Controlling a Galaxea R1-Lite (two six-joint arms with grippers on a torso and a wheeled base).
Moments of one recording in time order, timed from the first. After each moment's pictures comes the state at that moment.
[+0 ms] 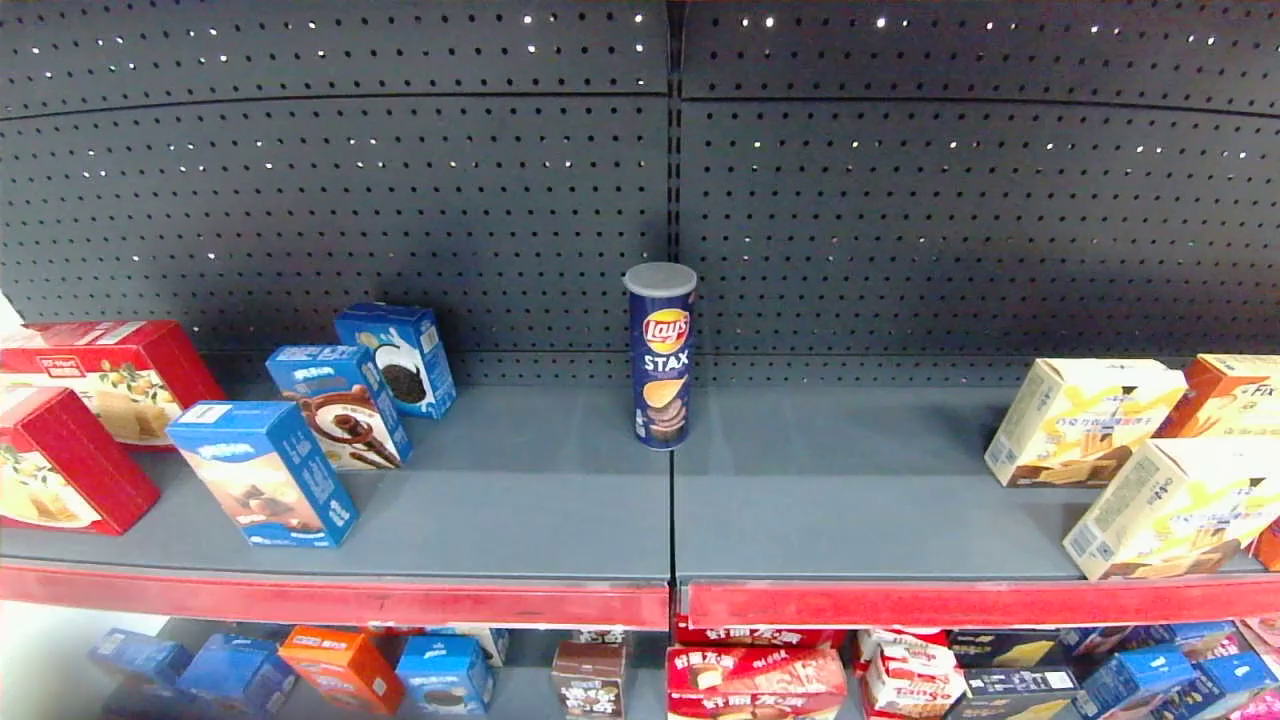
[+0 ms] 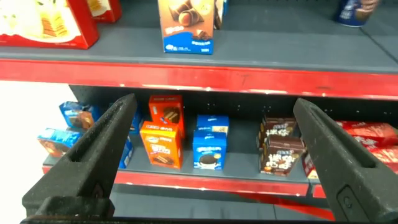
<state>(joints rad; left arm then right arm) 0.00 0.00 0.00 0.00 0.05 -0.02 -0.52 0.04 -0.61 0.66 0.28 -0.22</state>
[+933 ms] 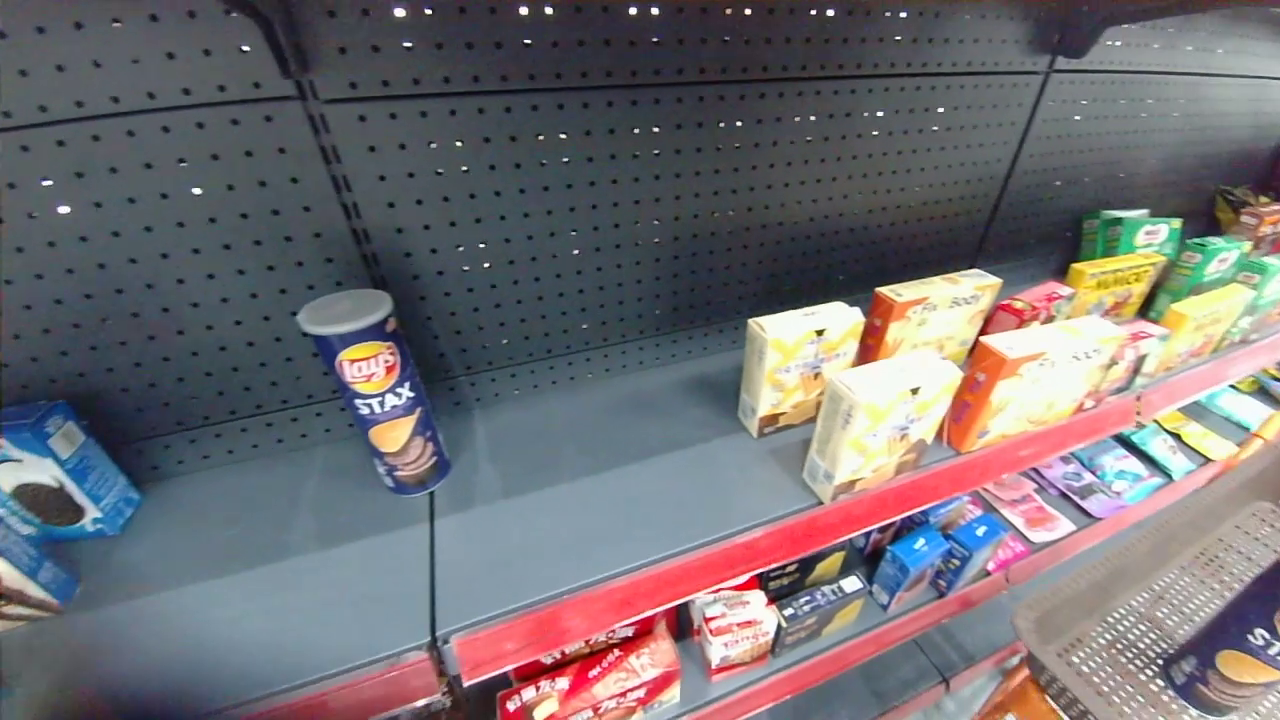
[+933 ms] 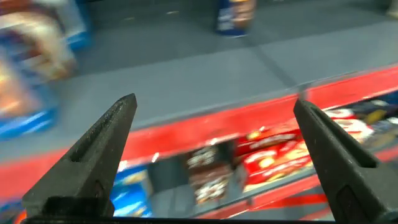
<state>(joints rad) 0.00 0.00 0.00 0.00 0.05 -0.02 -0.52 0.02 -0.61 0.66 0.28 -0.23</state>
